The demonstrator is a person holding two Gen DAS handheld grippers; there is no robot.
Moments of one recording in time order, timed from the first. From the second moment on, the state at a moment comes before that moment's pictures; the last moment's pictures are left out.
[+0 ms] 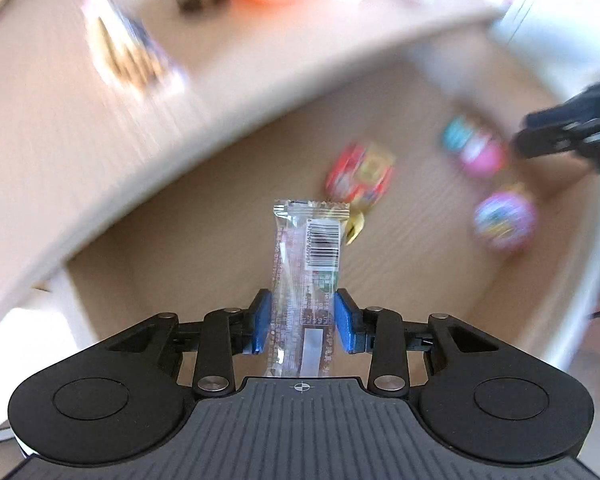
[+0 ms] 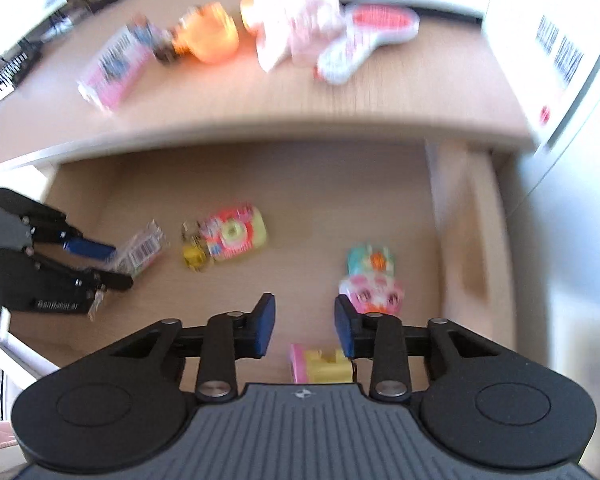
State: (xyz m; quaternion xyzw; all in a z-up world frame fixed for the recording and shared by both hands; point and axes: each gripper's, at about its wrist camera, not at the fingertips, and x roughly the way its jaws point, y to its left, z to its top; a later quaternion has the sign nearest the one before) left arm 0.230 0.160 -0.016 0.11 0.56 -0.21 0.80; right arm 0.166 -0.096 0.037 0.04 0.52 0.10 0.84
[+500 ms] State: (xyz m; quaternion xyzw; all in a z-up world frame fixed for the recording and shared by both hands) left arm 0.170 0.187 0.051 -0.03 0.46 -0.18 0.87; right arm 0.209 -0.073 -0.005 -0.02 0.67 0.06 0.74
